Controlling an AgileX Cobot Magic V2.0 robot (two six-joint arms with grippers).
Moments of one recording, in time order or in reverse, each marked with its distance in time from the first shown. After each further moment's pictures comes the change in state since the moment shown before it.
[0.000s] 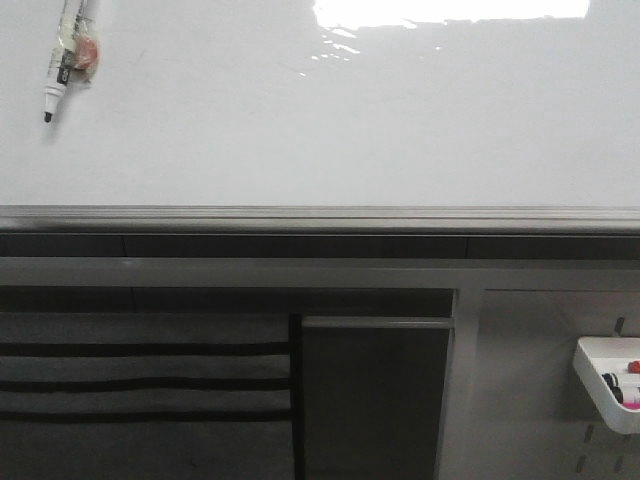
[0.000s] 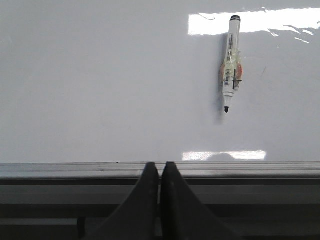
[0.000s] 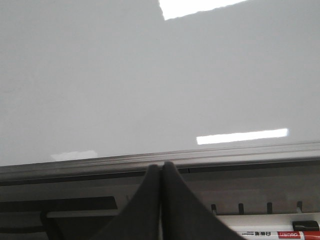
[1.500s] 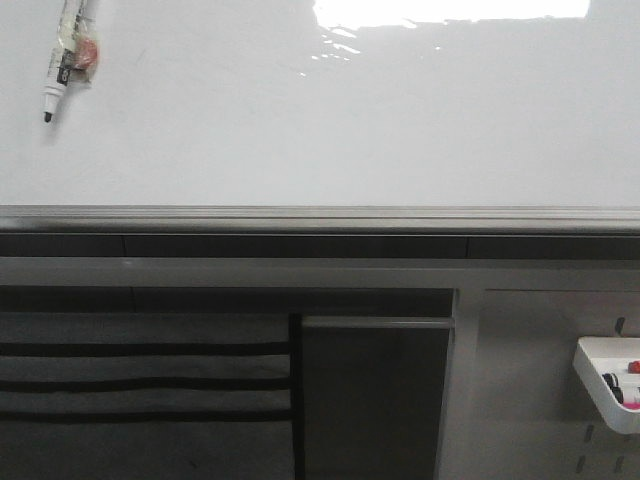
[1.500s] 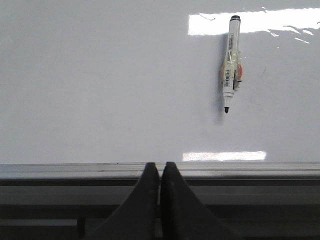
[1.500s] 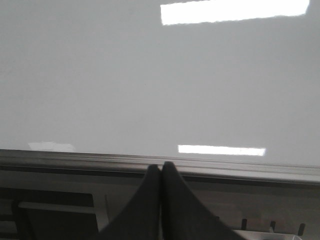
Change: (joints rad) left arm 0.000 0.000 0.000 0.000 -0.006 0.000; right arm 0.000 0.000 0.000 -0.156 -0.014 0.000
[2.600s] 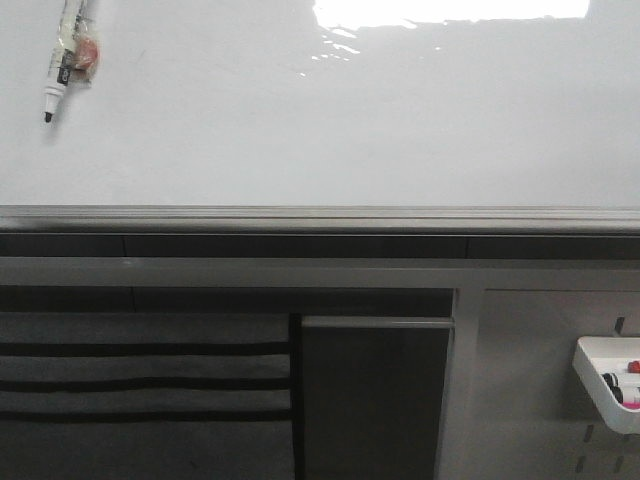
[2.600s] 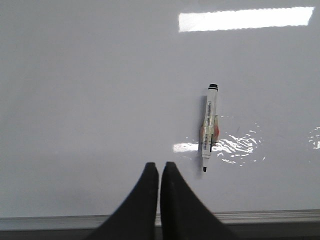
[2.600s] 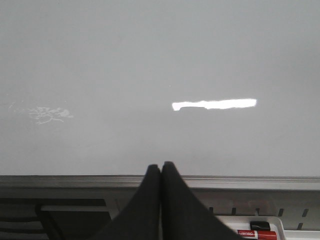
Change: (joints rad) left arm 0.000 0.217 -0.543 -0.031 0.402 0.016; right arm 0.000 0.277 -0.522 0.071 0.450 0.000
